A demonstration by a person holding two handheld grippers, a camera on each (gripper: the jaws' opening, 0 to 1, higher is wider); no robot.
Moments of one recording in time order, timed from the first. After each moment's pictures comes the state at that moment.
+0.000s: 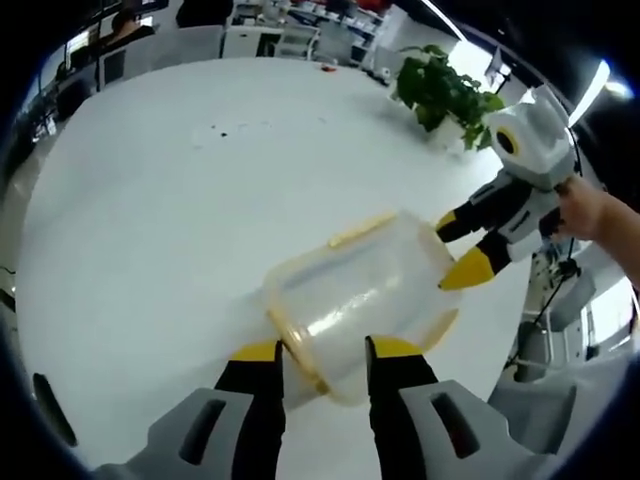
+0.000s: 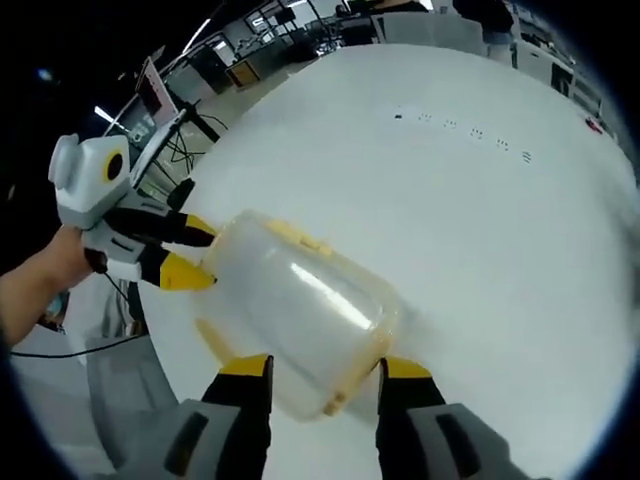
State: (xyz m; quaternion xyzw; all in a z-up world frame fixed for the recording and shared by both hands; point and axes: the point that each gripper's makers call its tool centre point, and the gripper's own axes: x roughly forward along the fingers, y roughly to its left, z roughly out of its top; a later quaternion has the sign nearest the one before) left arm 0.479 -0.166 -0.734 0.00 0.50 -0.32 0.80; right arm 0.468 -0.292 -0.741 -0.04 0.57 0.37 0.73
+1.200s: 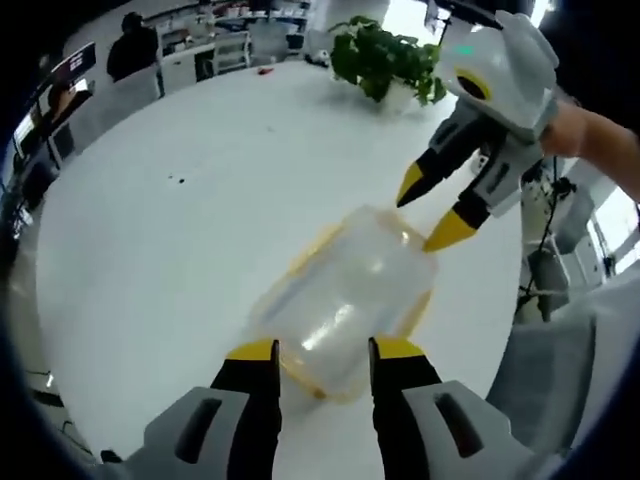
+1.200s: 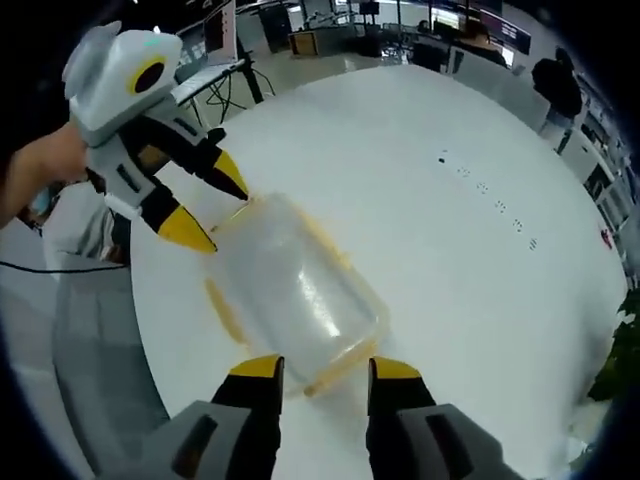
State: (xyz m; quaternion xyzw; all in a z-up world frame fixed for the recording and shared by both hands) left arm 0.474 -0.179 -0.706 0.17 0.46 -0.41 0.77; right arm 0.468 -0.296 -0.718 -0.21 0.52 0.42 0.72
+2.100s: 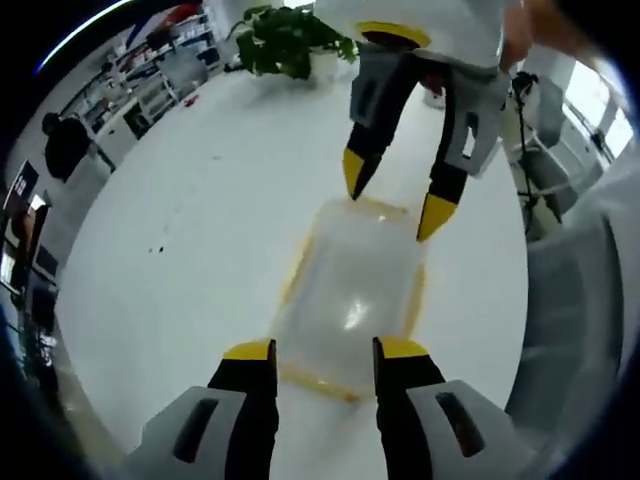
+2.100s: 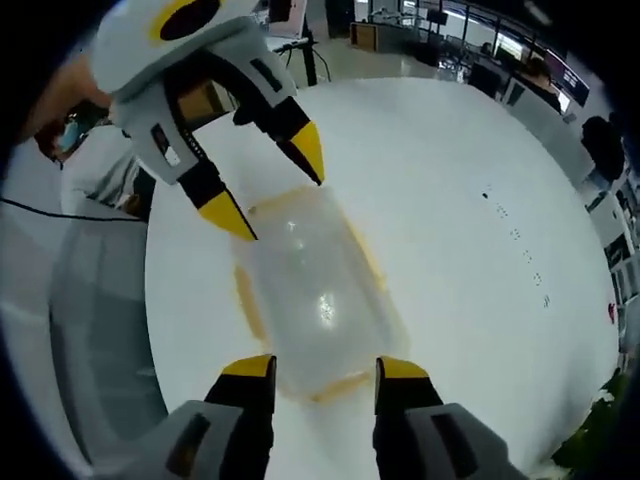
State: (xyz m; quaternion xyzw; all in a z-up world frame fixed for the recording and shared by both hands) left arm 0.480 -0.193 -0.700 0.33 0.41 -0.48 0.70; right arm 0.462 -0.277 -0.712 -0.29 0.49 0.49 0.66
